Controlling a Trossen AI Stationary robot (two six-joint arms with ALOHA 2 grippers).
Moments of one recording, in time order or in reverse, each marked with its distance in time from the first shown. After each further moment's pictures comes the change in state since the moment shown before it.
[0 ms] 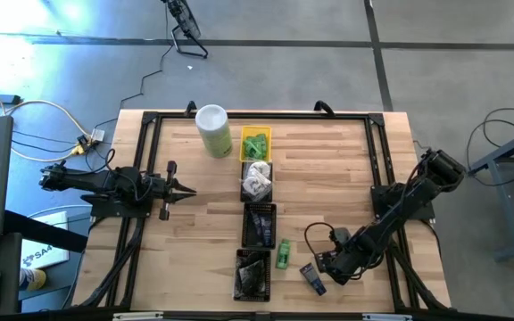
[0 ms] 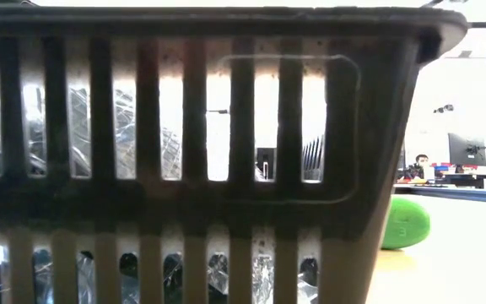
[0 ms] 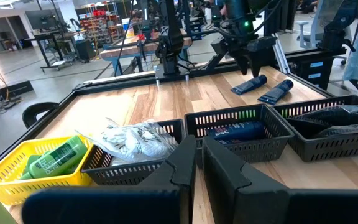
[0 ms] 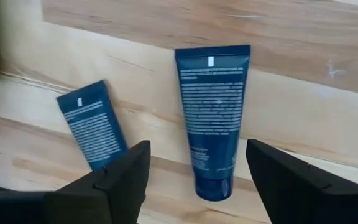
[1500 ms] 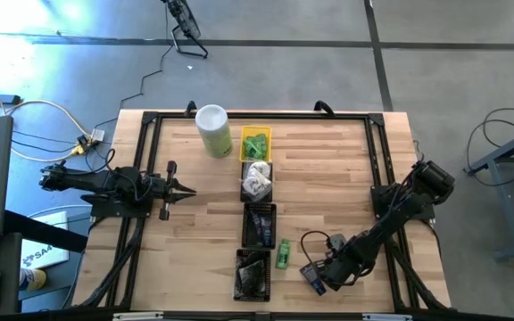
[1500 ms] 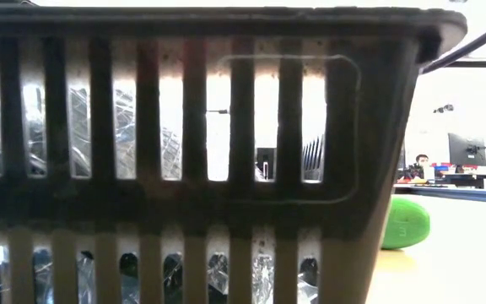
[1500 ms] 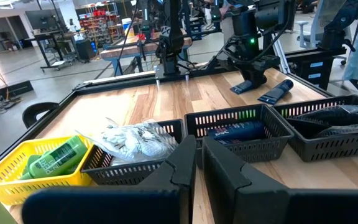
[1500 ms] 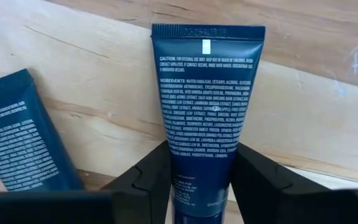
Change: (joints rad) left arm 0.000 0.000 0.000 0.000 0.000 0.000; right arm 0.004 0.153 0.000 0.069 -0.074 -0.036
